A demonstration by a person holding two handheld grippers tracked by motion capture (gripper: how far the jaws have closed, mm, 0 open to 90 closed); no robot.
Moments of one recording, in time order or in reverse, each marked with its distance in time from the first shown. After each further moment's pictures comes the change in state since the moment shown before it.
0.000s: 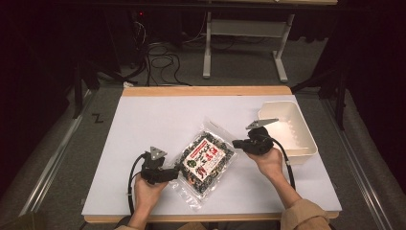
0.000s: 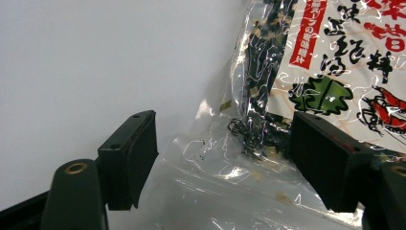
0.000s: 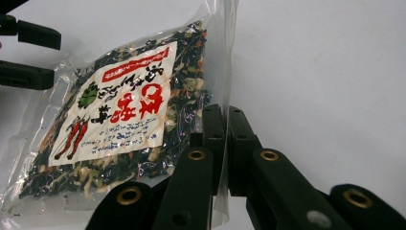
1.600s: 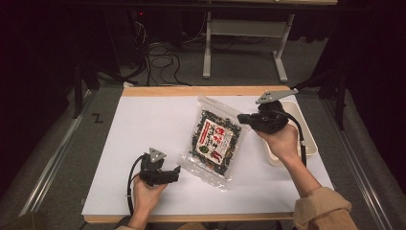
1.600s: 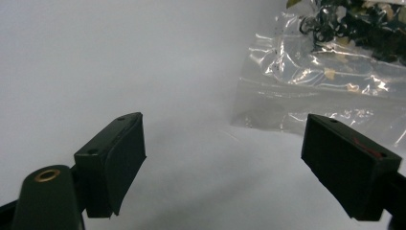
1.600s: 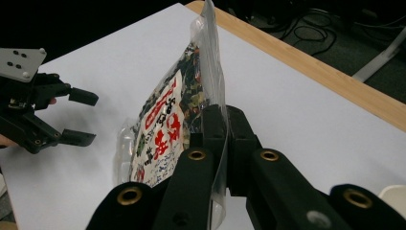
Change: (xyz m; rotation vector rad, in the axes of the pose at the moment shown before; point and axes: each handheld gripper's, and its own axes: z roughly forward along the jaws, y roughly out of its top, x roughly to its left) left arm -0.002 -0.004 -0.003 0.007 0.021 0.028; right arm 0.028 0.080 -0.086 -0.114 -0.049 -0.142
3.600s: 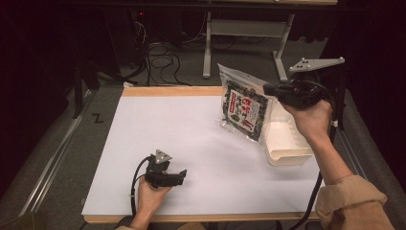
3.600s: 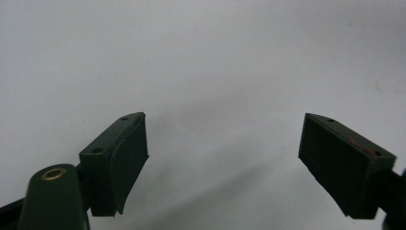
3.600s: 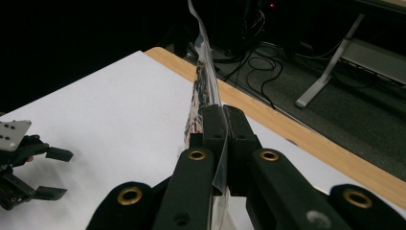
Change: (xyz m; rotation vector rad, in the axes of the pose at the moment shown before) left arm -0.013 0.000 0.007 0.039 -0.084 0.033; right arm -0.028 0.047 -0.078 -0.100 -0.146 0.012
